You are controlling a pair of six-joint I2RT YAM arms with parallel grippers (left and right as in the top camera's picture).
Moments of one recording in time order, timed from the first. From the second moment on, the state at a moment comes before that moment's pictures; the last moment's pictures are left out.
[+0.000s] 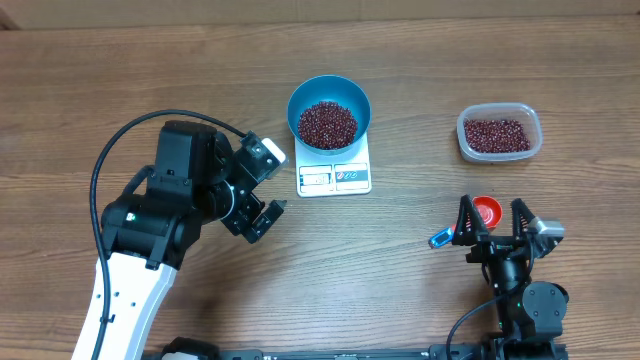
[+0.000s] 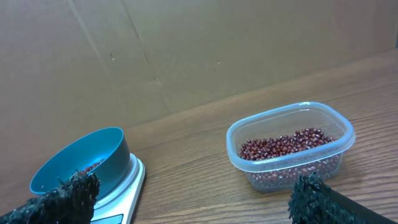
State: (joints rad) left arm -0.25 1.15 1.19 -0.99 0.28 0.50; right arm 0.01 0.01 0.02 -0.03 -0.03 0.33
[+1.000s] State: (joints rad) left arm -0.20 0.86 1.14 -0.98 0.29 0.50; right arm 0.01 0.01 0.02 -0.03 -0.03 0.33
